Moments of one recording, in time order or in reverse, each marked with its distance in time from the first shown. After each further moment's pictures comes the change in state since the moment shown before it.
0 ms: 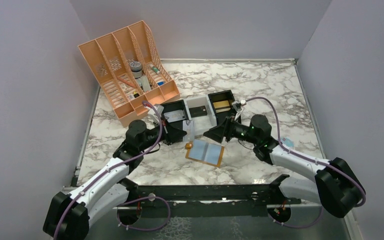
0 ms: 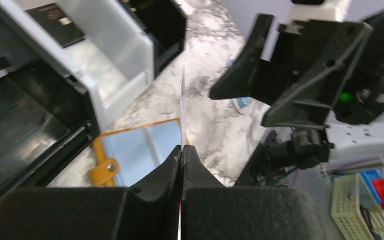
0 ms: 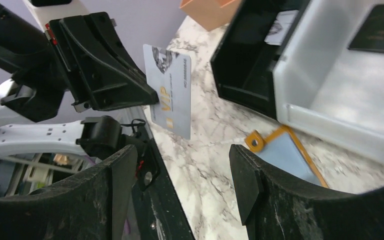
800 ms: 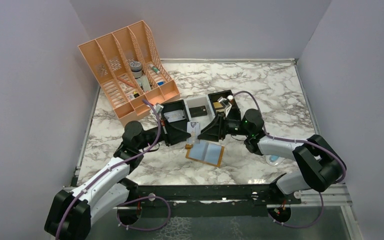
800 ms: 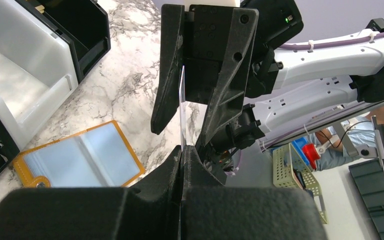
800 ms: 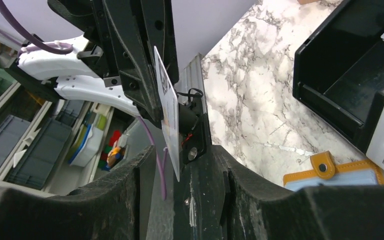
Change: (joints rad) left arm 0.049 0.021 -0.023 0.249 0.282 -0.189; right arm 0.000 0.304 0.125 0.339 -0.384 0.125
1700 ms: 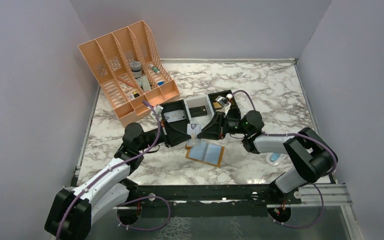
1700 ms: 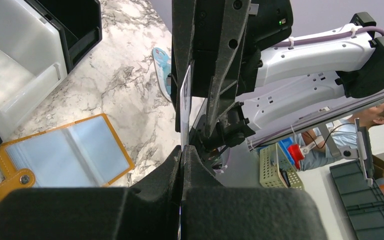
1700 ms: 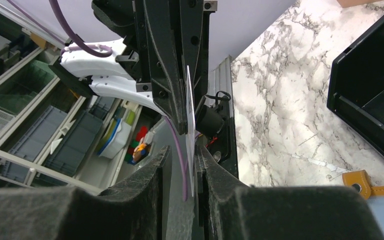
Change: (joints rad) left arm 0.000 0.008 -0.030 0.047 0.017 -0.072; right arm 0.000 0.113 0.019 0.277 -0.074 0.190
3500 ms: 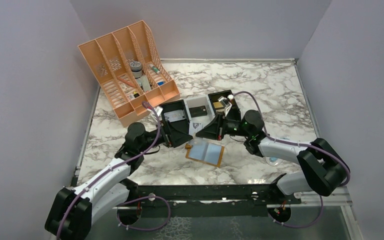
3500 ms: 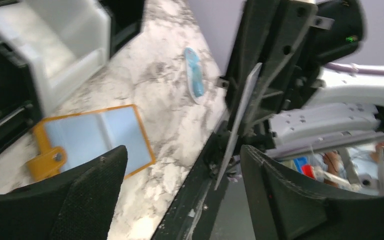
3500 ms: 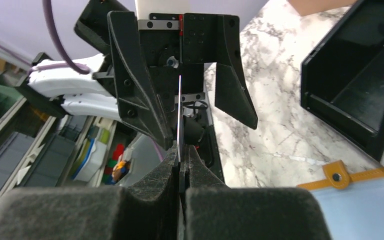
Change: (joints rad) left arm 0.000 0.016 -0.021 -0.046 -0.089 -0.009; right arm 0.040 -0.135 -0.004 -0.259 0.151 -0.125
